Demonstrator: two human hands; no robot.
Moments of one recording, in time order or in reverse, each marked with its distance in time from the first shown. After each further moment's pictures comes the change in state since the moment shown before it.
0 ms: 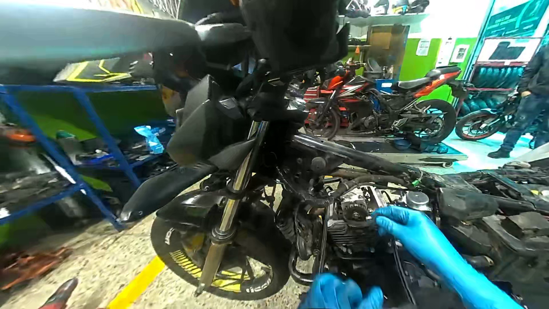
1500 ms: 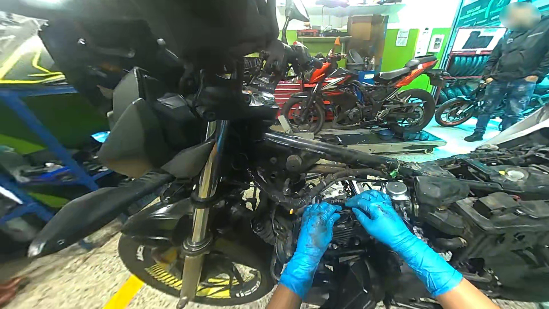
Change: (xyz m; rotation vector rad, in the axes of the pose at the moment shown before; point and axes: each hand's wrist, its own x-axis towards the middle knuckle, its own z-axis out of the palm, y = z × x) left_hand 0.104 -0.114 0.097 -0.096 0.291 -0.218; right_hand 0.040 0.063 0.026 -0.414 0.110 -0.378
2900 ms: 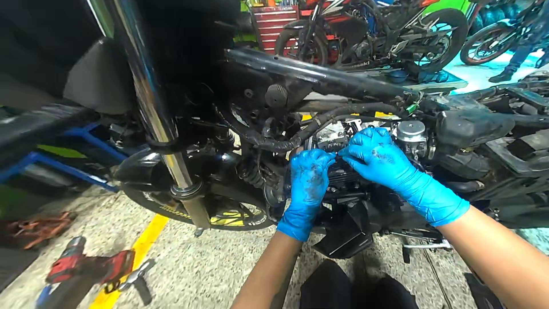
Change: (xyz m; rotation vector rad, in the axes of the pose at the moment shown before) left_hand -0.016 -0.007 0.016 0.199 0.174 0.069; right_hand 0.013 0.010 0.013 -0.179 0.117 -0.427
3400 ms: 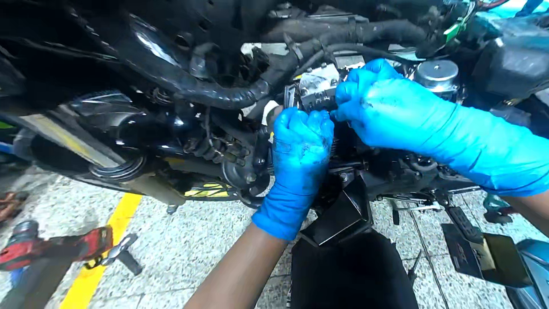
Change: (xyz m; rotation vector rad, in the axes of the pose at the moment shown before) left_hand -0.003 0.018 0.000 0.397 -0.011 0.186; right_hand 0.032 -0.003 -0.029 -0.078 -0.347 -0.223
